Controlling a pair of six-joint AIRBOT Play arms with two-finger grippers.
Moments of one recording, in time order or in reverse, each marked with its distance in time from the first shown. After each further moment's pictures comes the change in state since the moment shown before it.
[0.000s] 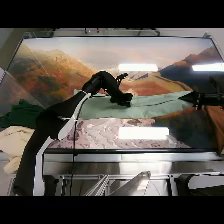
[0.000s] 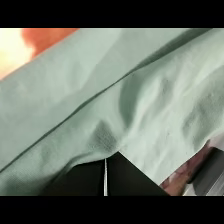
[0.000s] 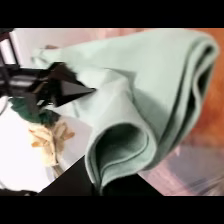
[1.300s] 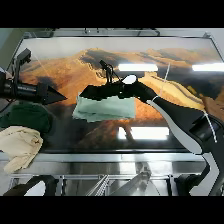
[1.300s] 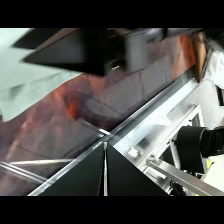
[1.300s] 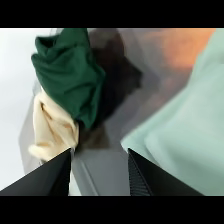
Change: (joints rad) left arm 0.738 1.123 -0.939 -0.193 0.272 0.353; right arm 1.134 -0.283 0.461 0.208 -0.631 0.072
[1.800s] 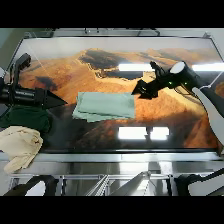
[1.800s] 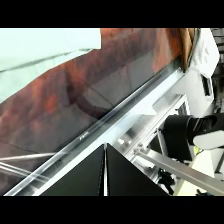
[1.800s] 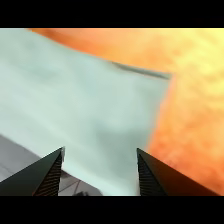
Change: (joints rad) left arm 0.015 0.031 -0.041 -0.043 0.055 0.024; right arm -0.429 0.175 -0.209 -0.555 0.245 0.410
